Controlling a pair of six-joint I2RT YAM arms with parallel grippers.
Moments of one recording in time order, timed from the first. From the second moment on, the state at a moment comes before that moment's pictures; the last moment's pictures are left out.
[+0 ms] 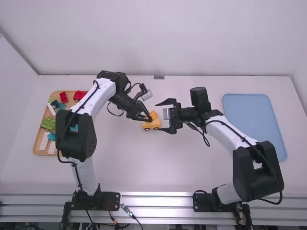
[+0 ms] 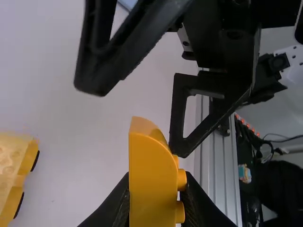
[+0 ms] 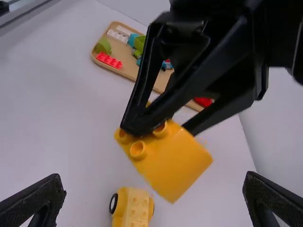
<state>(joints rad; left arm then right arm) -0.18 1.98 1.68 -1.44 1.02 1.01 0.31 1.59 0.94 -0.13 -1.09 -1.25</state>
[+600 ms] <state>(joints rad) -0.20 1.98 1.64 -1.58 1.08 1.16 0.28 1.47 0.94 -0.42 -1.11 -1.54</state>
